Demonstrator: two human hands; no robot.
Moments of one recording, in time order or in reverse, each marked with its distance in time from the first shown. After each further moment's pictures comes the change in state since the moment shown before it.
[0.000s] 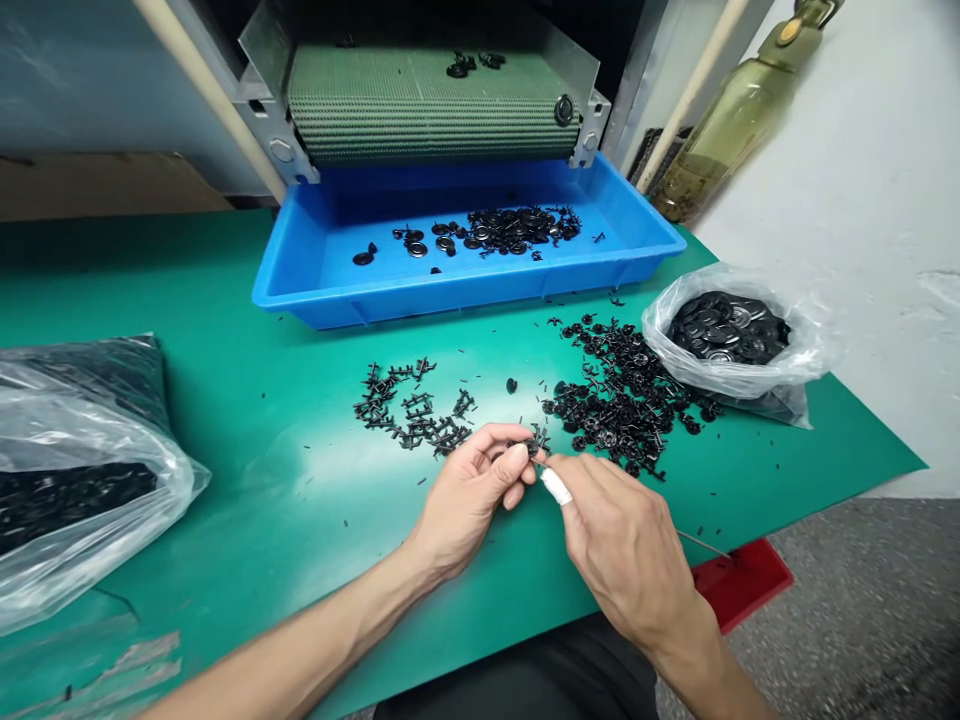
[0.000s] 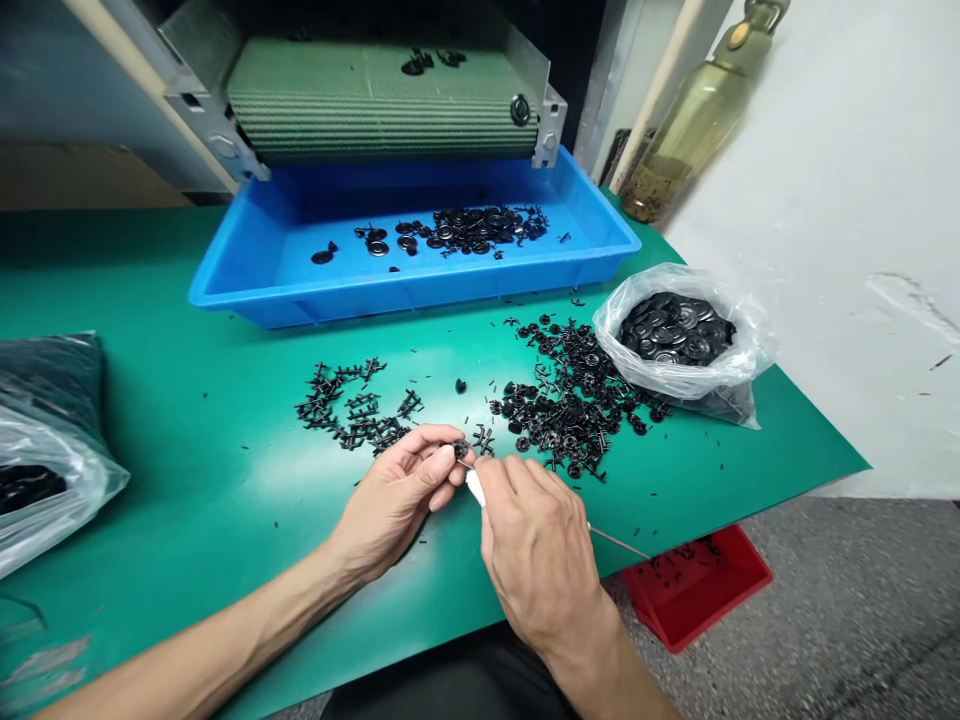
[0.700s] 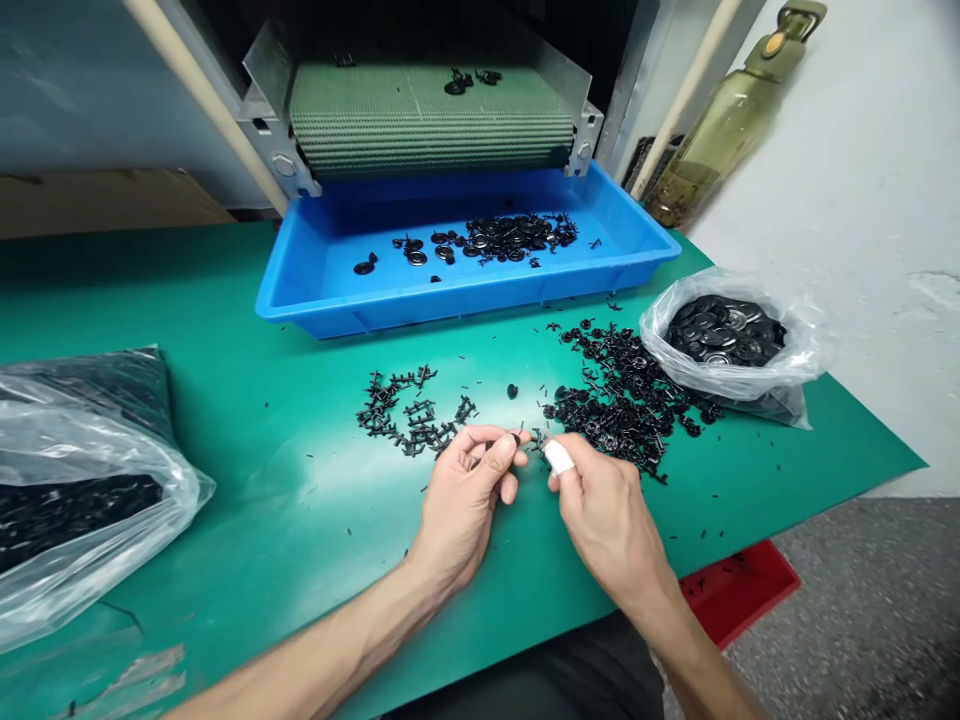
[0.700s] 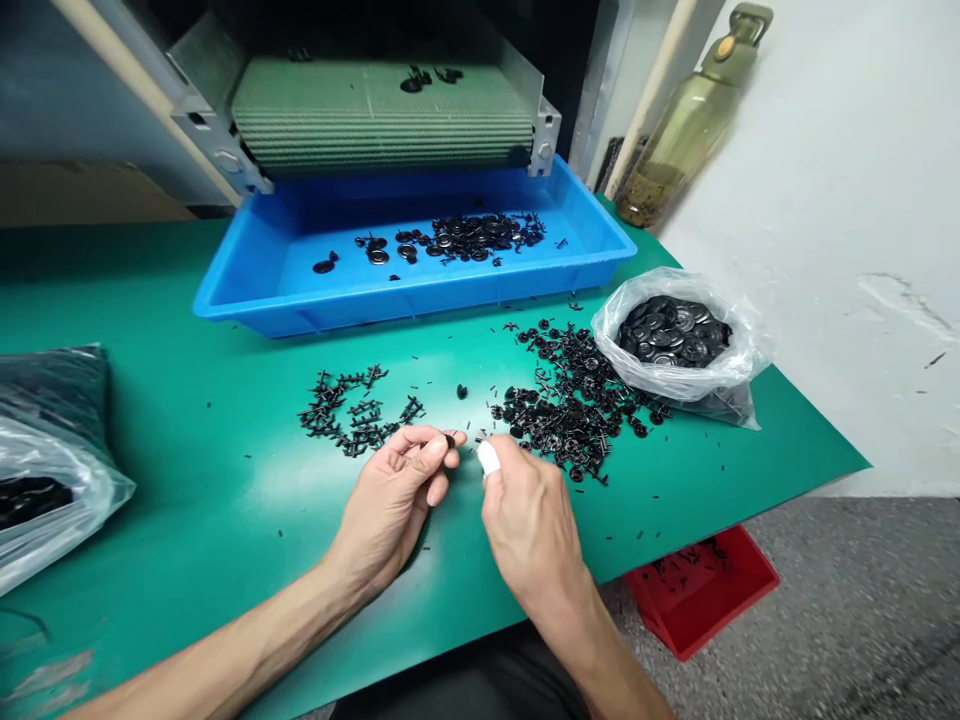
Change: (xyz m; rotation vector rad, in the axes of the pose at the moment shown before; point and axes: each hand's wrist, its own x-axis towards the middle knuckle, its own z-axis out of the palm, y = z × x) left_hand -0.002 0.005 0.012 -0.060 0.243 0.062; right_hand 0.018 0.004 0.014 0.181 -0.054 0.325
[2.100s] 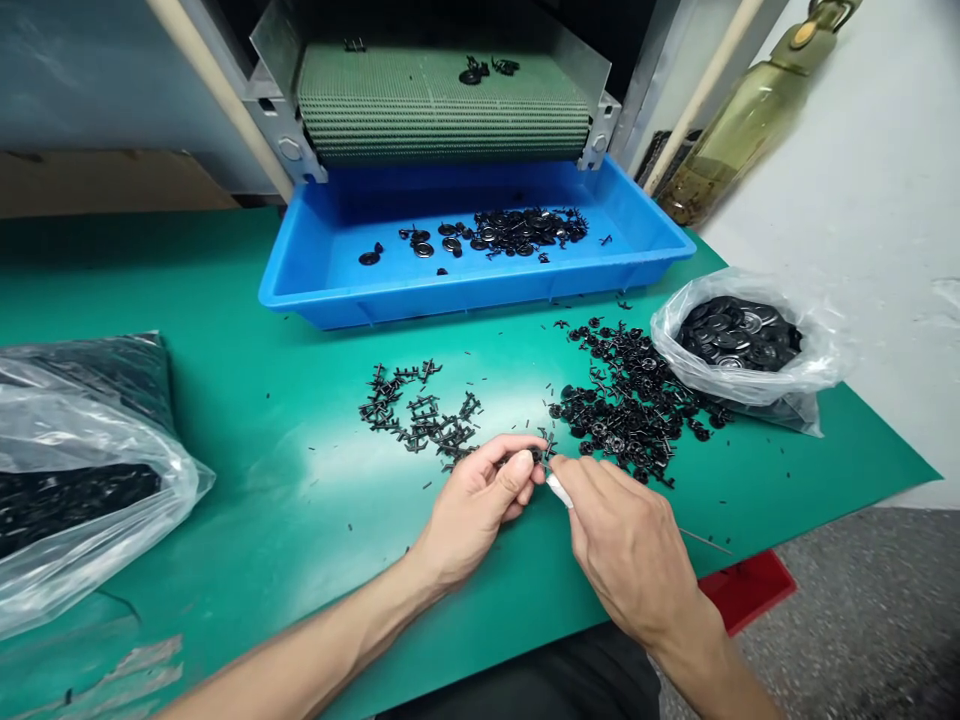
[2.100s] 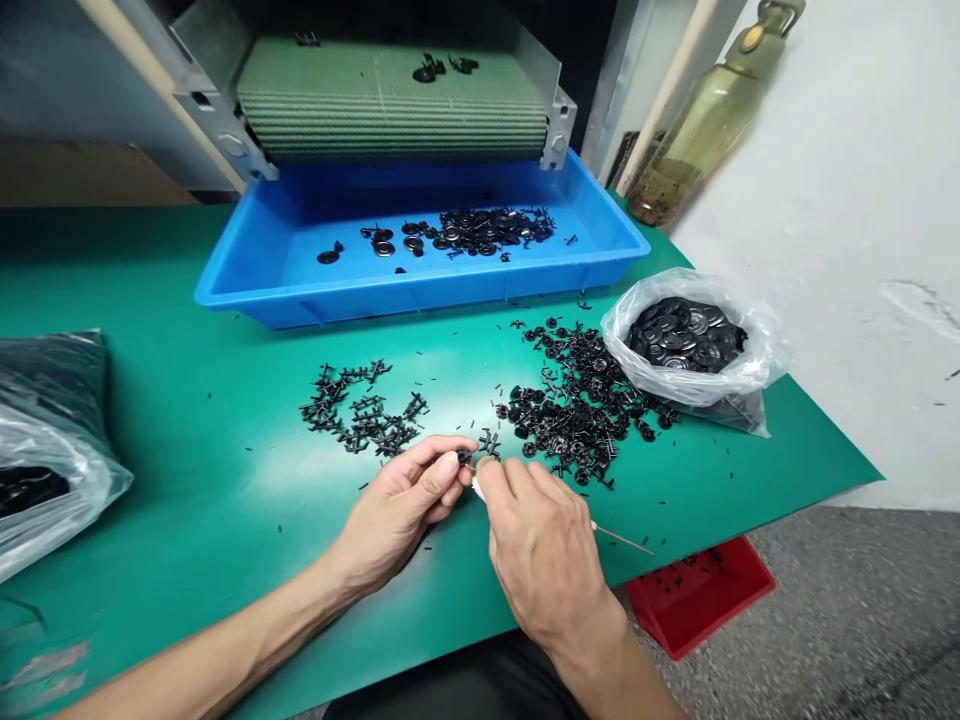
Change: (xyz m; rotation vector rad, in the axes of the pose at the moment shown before) left_hand 0.001 -0.001 -0.012 0.144 -0.248 -0.122; right_hand -0.016 0.004 -0.008 -0.333 0.021 -0.374
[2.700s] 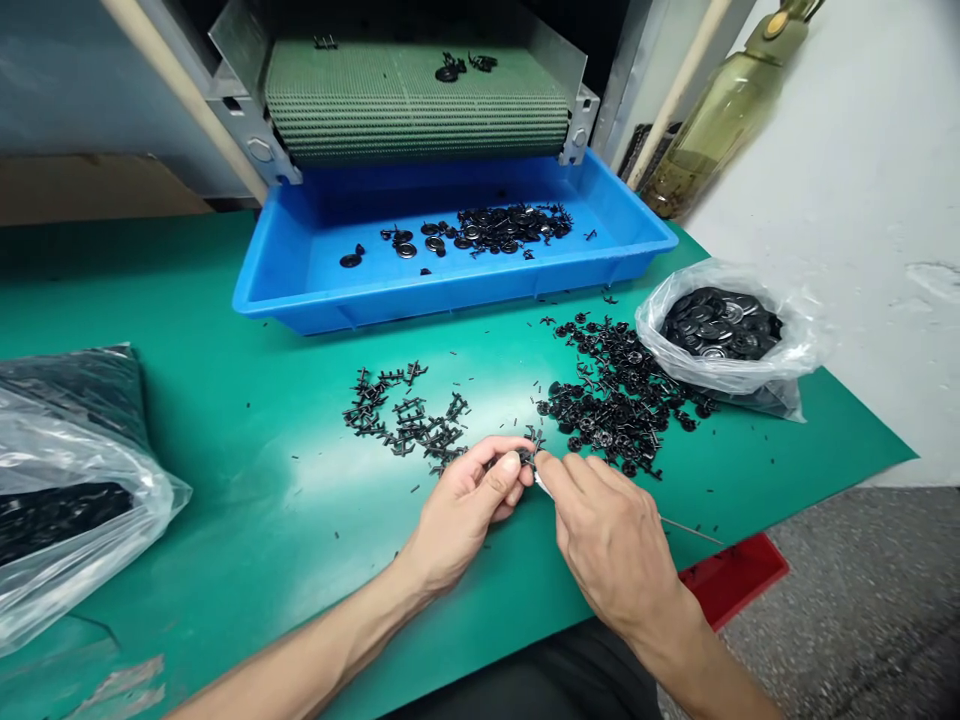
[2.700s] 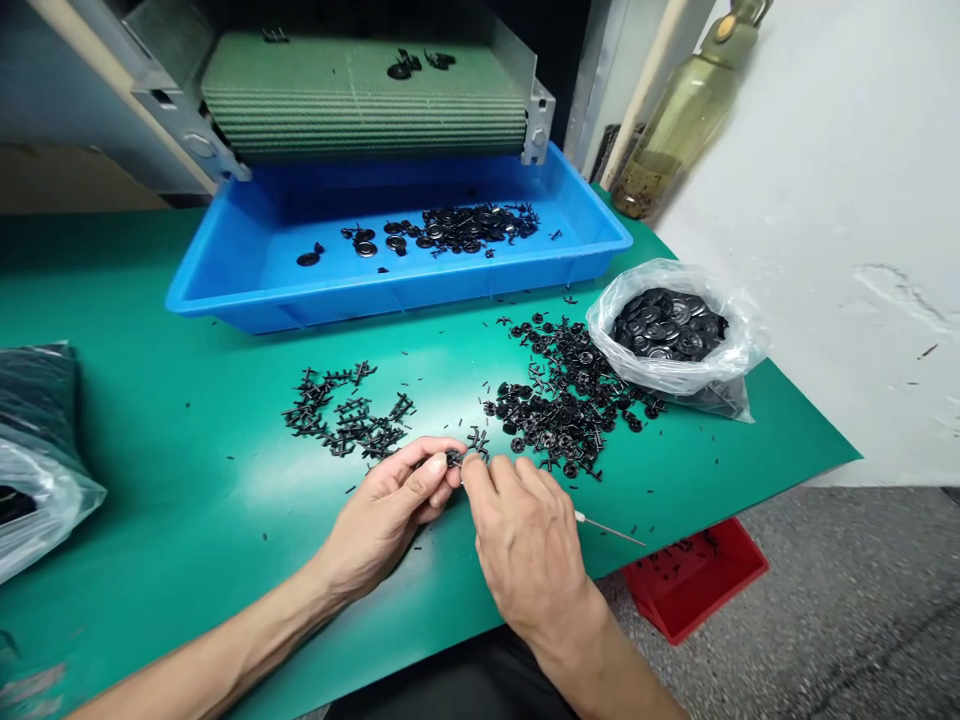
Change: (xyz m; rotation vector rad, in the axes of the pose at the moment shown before) left_hand -0.002 0.000 0.001 0.024 -0.002 -0.021; right_hand -0.002 -0.005 0.005 -0.097 0.026 0.027
